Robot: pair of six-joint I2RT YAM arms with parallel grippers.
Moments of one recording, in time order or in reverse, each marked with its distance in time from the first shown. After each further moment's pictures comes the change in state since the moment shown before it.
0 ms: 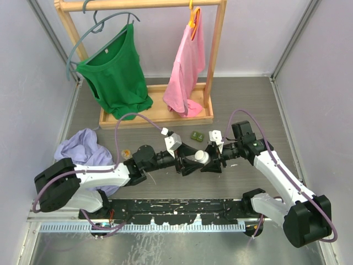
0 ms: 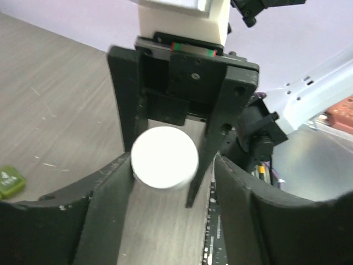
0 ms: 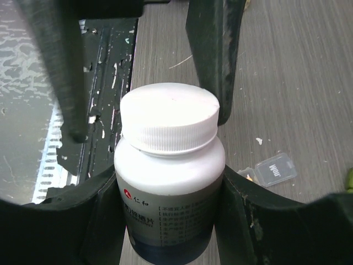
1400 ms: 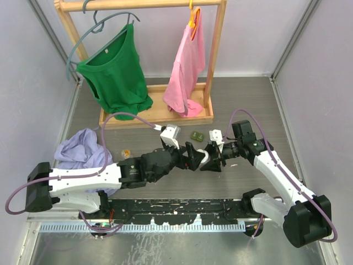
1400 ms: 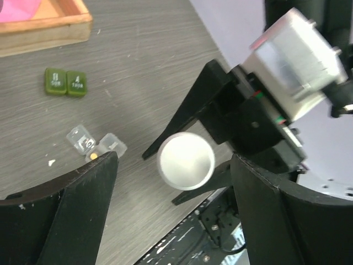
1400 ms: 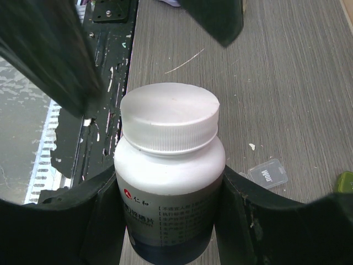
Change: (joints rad) left arm -0.245 -0.150 0.324 -0.802 -0.781 -0.414; right arm 0.000 0.000 0.001 0.044 -0.015 0.000
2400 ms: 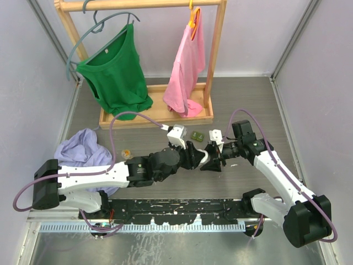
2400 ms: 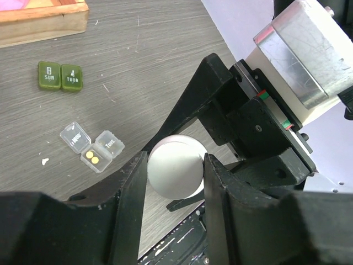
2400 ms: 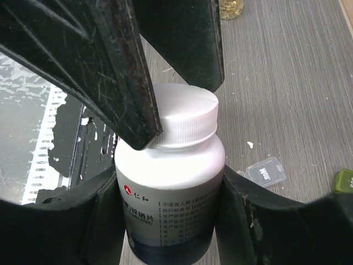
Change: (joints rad) left arm 0.001 0.104 0.058 -0.037 -0.010 -0.017; right arm 0.000 0.000 0.000 0.003 0.008 0.000
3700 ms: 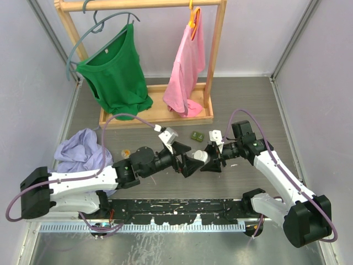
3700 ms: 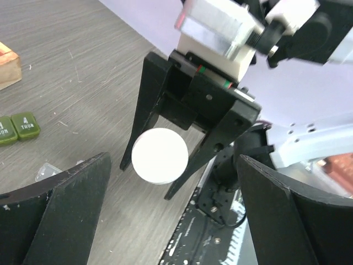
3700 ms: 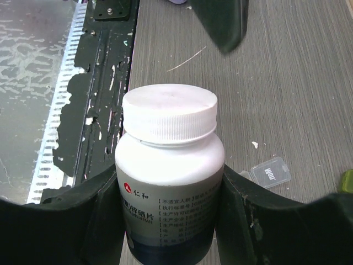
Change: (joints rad) left arm 0.129 -0.129 -0.274 0.415 0.440 0.261; right arm 0.004 0.000 0.000 -0.017 -0.003 -0.004
